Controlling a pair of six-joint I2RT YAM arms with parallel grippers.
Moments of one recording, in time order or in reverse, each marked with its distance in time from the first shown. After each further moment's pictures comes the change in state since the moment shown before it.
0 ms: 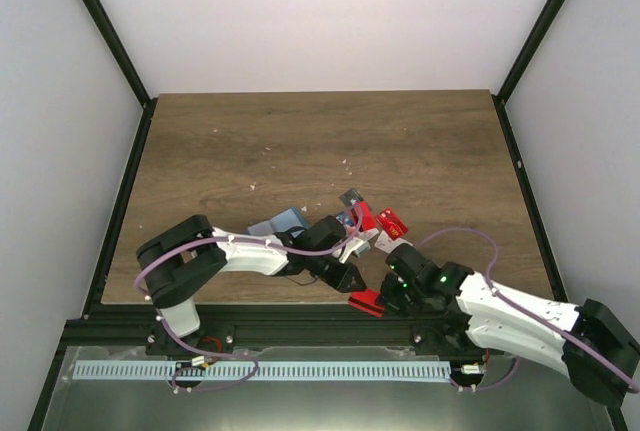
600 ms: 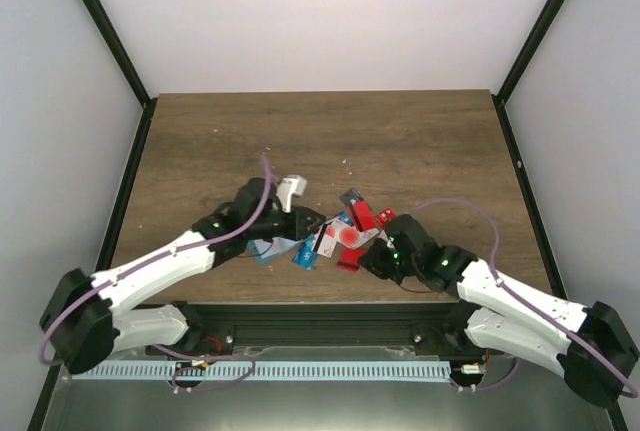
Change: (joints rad) left arm 0.241 -0.537 -0.062 -0.188 -0.274 -0.056; right arm -0.047 -0.001 0.180 0.123 0.054 -0.066
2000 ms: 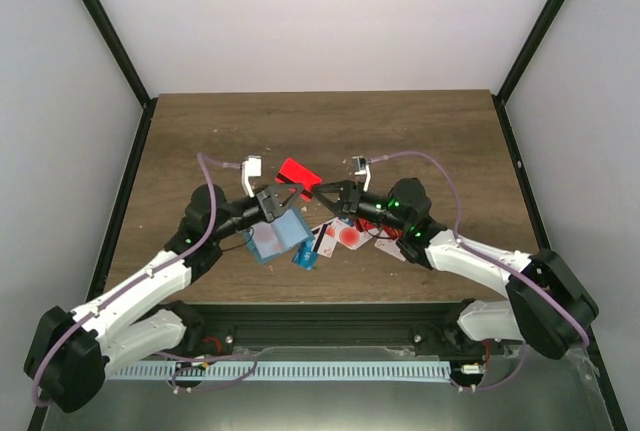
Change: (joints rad) left arm 0.212 -0.244 -0.218 0.513 0.122 -0.298; right arm -0.130 0.383 0.117 1.210 -0.332 0.099
